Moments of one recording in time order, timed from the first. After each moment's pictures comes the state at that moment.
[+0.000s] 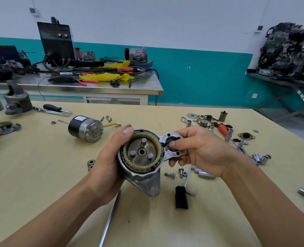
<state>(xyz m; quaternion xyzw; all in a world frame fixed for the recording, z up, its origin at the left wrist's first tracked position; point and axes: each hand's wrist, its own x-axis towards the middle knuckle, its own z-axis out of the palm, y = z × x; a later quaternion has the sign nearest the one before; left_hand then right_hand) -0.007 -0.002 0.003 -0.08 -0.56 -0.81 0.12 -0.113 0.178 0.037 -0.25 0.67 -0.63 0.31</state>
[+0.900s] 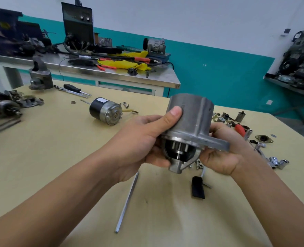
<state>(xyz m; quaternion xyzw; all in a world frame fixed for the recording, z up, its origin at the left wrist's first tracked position) 0.015 -0.002 0.035 0.00 -0.65 -0.76 0.03 -0.110 0.165 0.024 0.04 0.42 -0.81 0.41</state>
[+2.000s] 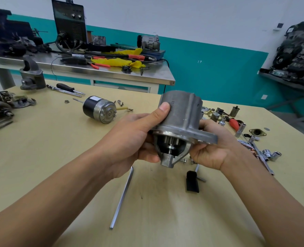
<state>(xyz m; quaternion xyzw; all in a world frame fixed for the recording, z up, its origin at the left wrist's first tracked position) 0.012 -0.001 0.033 0.03 -0.64 -0.76 0.04 -0.108 0.158 0.020 0.05 0.42 -0.81 0.42</state>
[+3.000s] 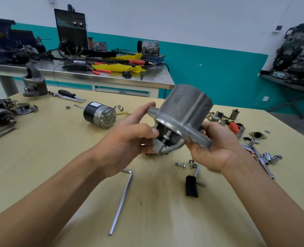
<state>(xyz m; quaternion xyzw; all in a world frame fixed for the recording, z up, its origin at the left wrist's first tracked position) -0.002 -0.021 0.020 -0.05 -0.63 -0.77 0.04 -0.111 0.165 0.027 0.10 0.29 -0.87 0.39</state>
